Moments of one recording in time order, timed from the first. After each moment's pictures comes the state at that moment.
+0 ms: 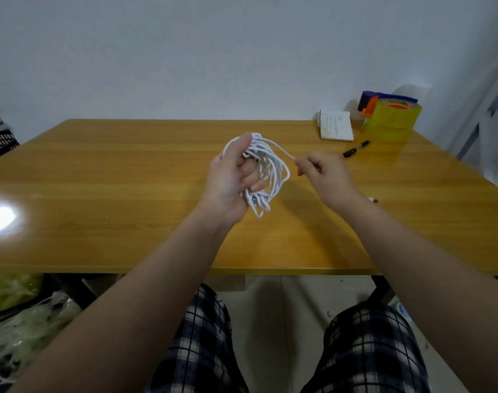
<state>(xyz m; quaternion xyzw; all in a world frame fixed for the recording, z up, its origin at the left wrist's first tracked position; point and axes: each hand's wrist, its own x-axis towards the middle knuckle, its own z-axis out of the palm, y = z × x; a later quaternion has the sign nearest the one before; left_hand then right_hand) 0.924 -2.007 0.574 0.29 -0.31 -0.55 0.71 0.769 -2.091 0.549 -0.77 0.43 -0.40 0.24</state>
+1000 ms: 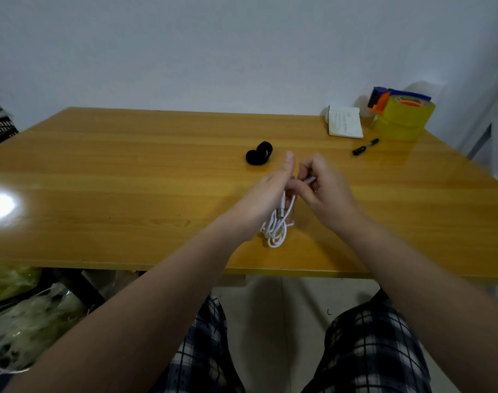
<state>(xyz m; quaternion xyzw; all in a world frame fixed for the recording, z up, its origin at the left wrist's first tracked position) 0.913 -2.010 0.546 0.56 -0.53 -0.48 0.43 0.782 -2.058 0.538 -0.83 0.30 -0.43 0.19</state>
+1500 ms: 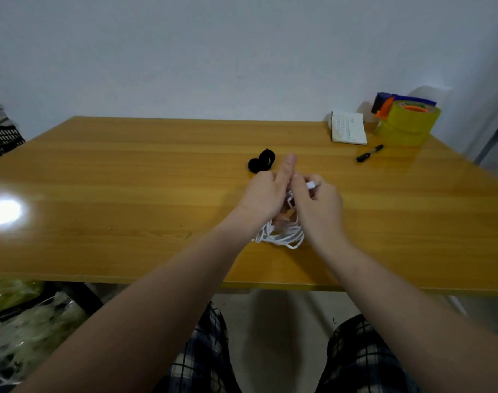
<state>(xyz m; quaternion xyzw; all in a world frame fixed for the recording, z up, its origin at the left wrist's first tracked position) 0.915 -2.029 0.560 0.64 -0.57 -0.31 0.41 0.813 -2.041 0.537 -0.66 0.43 -0.52 0.33</state>
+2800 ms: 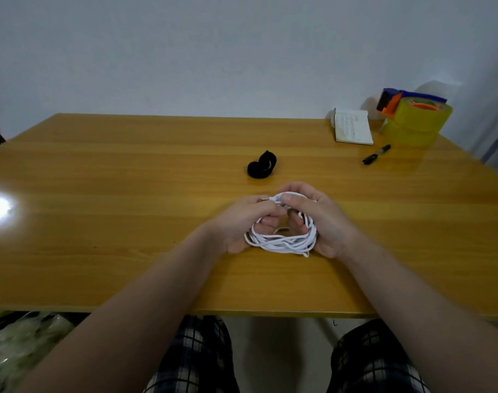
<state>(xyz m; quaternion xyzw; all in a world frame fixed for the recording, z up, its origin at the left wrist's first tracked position) 0.960 -2.051 0.524 0.46 -0.43 -0.66 0.41 0.811 -2.085 0.526 -0.50 0.31 -0.36 0.72</state>
